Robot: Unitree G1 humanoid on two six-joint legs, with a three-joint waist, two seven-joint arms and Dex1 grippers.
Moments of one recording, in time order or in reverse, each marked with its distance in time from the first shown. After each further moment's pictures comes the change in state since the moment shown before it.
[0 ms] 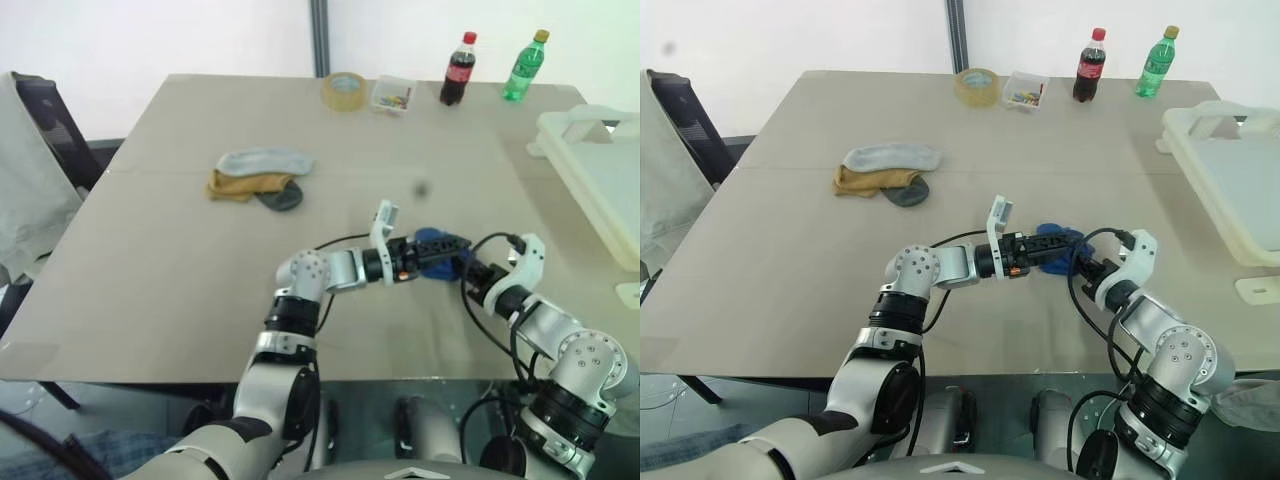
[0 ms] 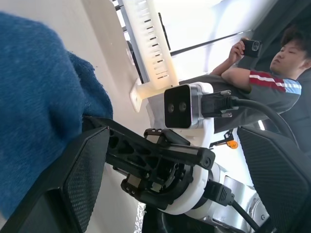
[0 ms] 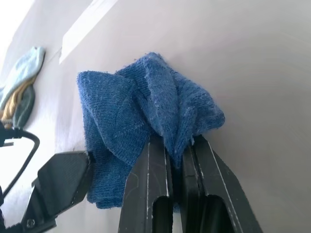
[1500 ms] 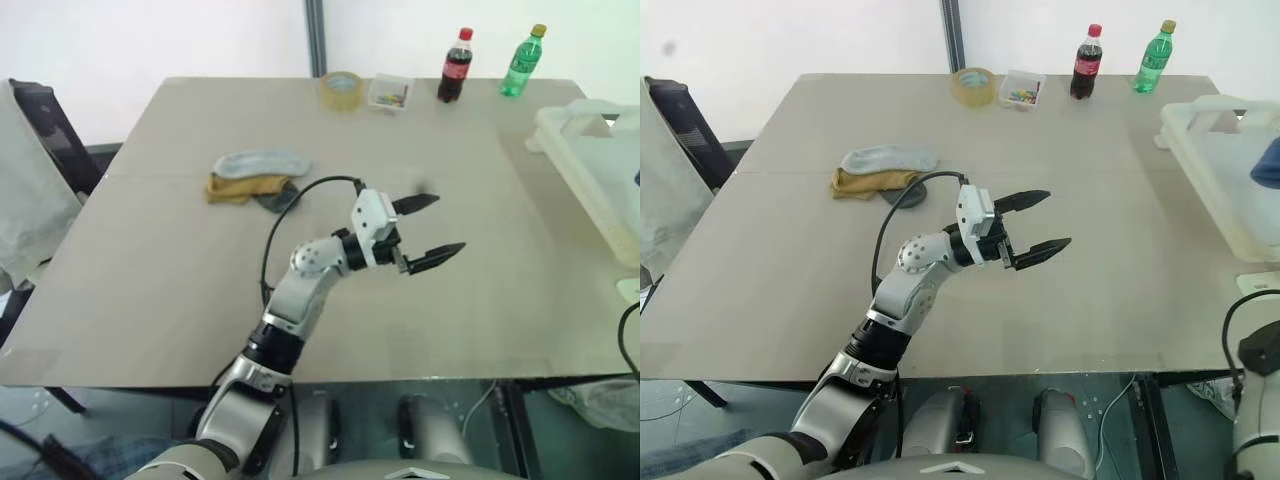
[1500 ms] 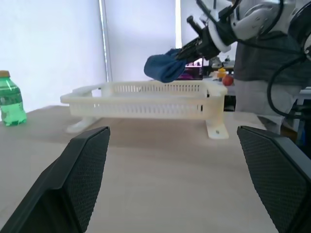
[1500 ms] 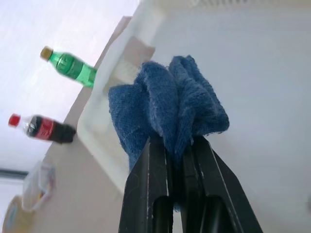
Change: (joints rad) left arm 0.156 0.187 -0.388 -0.276 0.476 -1.155 -0.297; right arm -0.549 -0.924 -0.326 0.959 0.333 -0.261 -0.549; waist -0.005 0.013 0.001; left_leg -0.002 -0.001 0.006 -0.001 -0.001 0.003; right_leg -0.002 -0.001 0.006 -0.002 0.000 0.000
